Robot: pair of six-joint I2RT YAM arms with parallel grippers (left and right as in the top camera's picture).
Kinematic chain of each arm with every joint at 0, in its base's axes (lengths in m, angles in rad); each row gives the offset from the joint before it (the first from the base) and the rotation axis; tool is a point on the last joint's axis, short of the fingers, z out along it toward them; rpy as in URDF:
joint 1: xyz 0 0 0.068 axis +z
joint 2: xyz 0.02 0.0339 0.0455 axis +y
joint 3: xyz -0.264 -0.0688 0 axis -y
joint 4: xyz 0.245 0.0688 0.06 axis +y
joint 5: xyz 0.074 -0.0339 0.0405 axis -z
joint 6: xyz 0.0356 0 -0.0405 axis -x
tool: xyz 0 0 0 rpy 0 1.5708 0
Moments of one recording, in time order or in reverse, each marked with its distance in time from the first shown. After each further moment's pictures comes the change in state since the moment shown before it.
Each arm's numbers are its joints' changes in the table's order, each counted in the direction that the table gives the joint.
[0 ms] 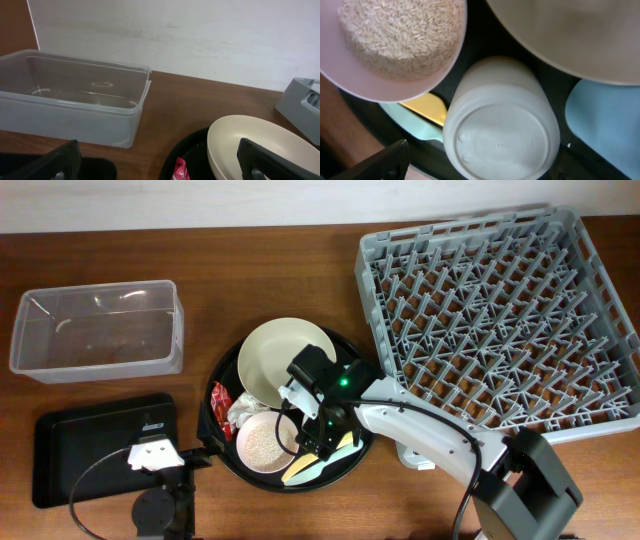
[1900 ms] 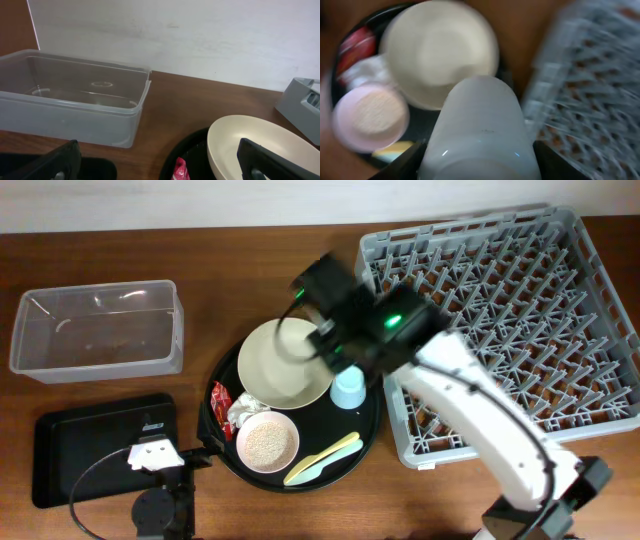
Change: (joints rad) left arm 0.000 0.000 0.000 0.000 0.000 0.000; right arm -0.101 0.014 0.756 0.480 0.324 -0.261
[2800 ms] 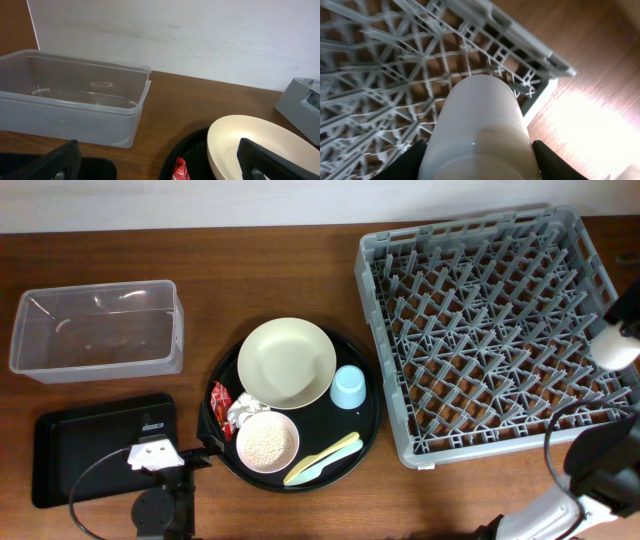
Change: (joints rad) left arm 0.000 0.000 0.000 0.000 0.000 0.000; right arm -1.262 0.172 0.037 0.062 -0.062 -0.143
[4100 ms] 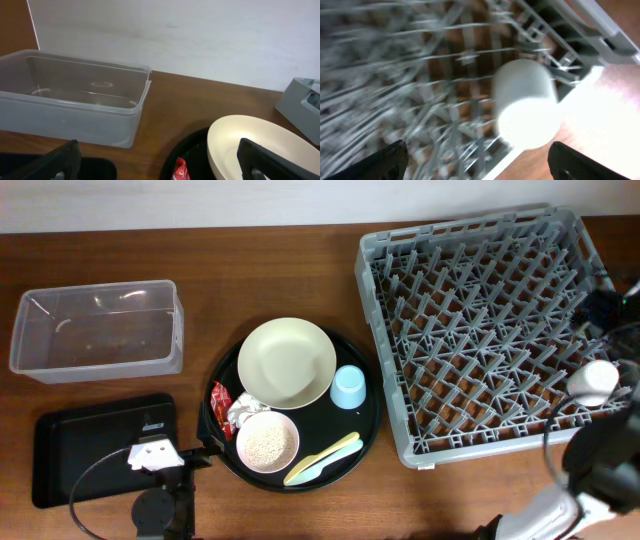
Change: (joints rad) left arm 0.000 0.000 0.000 0.000 0.000 0.000; right arm 0.050 -0.029 -0.093 -0.019 -0.119 0.032
